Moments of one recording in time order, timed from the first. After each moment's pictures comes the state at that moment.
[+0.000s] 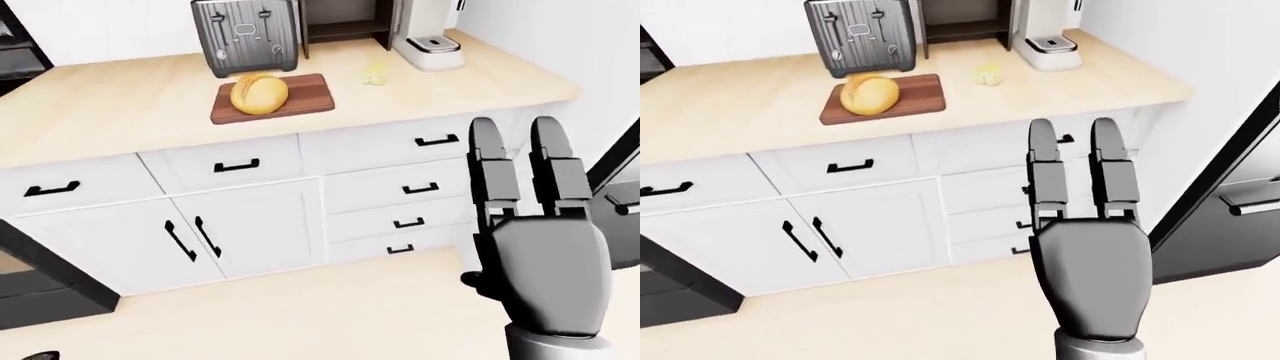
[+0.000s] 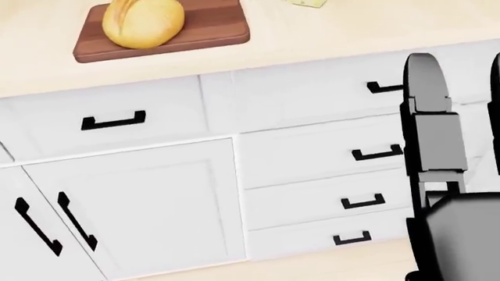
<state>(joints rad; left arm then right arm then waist) 0.18 -0.10 0.61 -1.02 -0.18 -0.58 0.24 0.21 0.04 0.01 -1.00 -1.59 -0.05 0.26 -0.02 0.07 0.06</state>
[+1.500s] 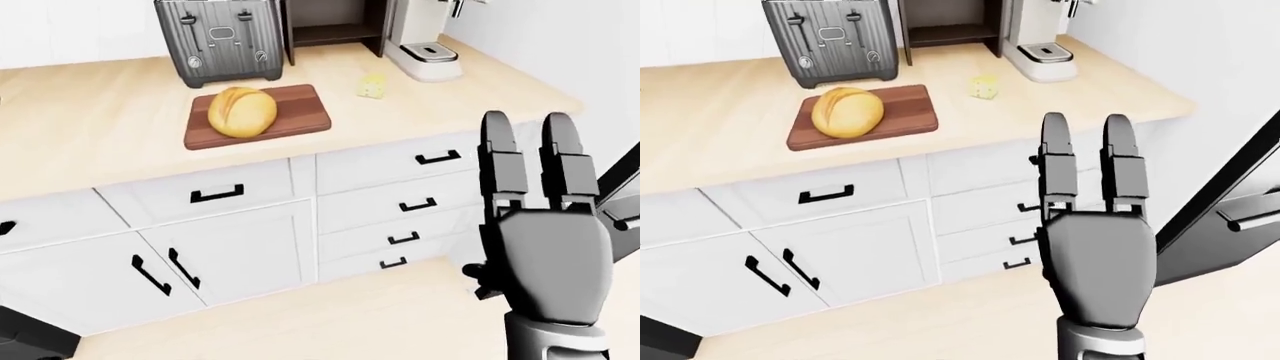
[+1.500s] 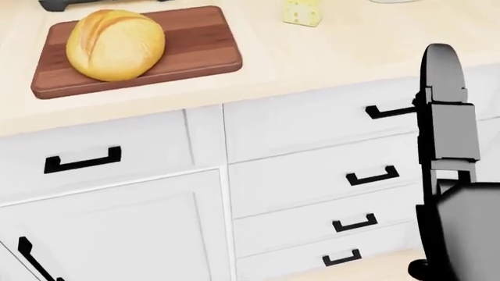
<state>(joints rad) 0.18 -0.11 0.60 -1.03 -0.17 -0.59 0.24 0.18 0.02 0.01 -0.95 -1.60 0.02 0.23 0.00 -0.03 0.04</state>
